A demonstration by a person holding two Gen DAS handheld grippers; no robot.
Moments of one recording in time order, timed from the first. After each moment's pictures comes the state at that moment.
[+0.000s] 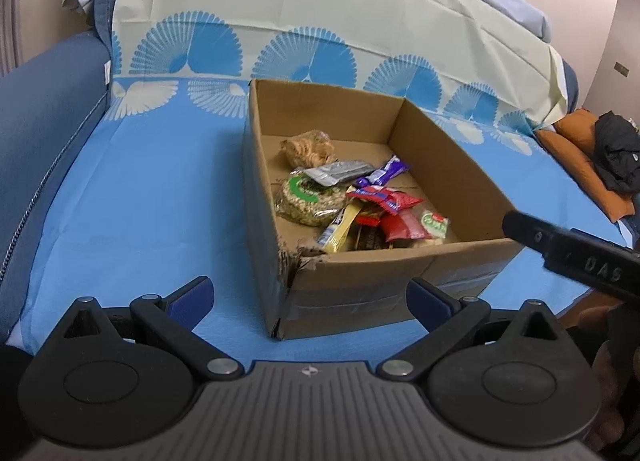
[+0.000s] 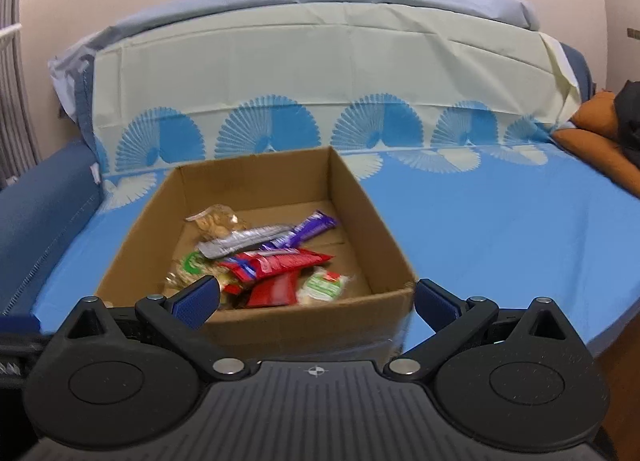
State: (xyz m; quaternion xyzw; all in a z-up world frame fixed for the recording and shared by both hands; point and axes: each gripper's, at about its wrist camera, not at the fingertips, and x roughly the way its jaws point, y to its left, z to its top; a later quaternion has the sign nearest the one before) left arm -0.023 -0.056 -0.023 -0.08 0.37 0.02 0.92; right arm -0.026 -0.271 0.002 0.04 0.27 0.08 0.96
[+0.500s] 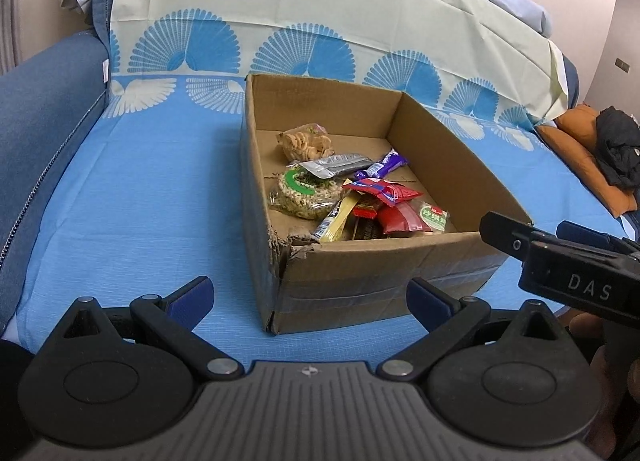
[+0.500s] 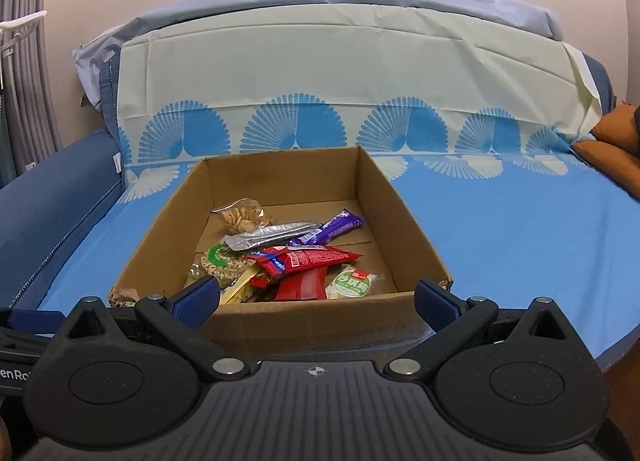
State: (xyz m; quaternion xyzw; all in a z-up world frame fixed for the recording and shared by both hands) left arm -0.026 -0.066 -0.029 -0.08 0.37 0.02 0.92; right arm -0.032 -0.255 0.000 0.02 0.27 0.10 0.96
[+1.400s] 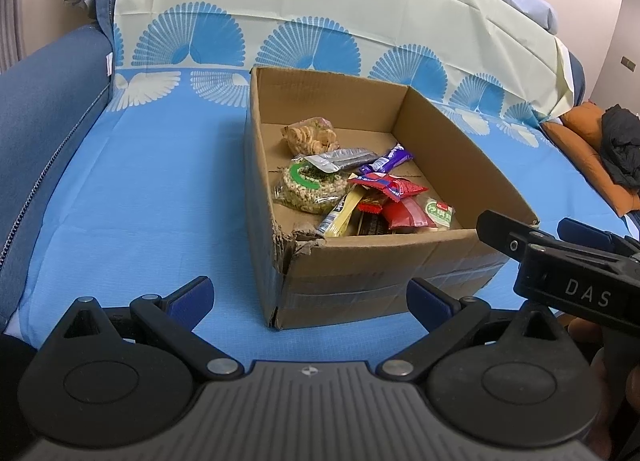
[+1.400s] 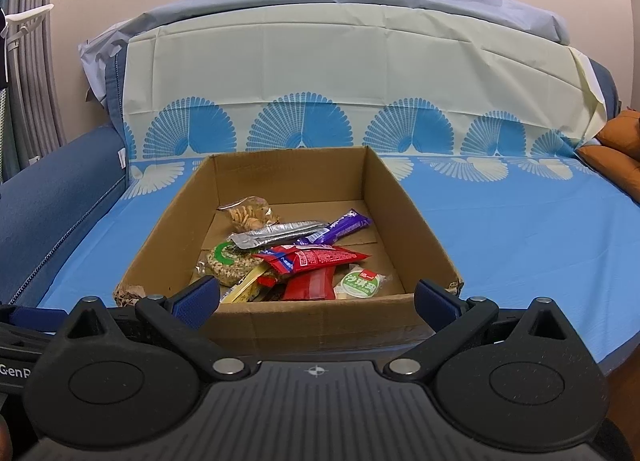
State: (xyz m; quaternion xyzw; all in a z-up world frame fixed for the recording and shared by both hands) left arm -0.023 -0.067 -0.030 -0.08 0.38 0.02 0.92; right arm -0.032 -0.249 -0.001 0.01 0.27 0.11 0.96
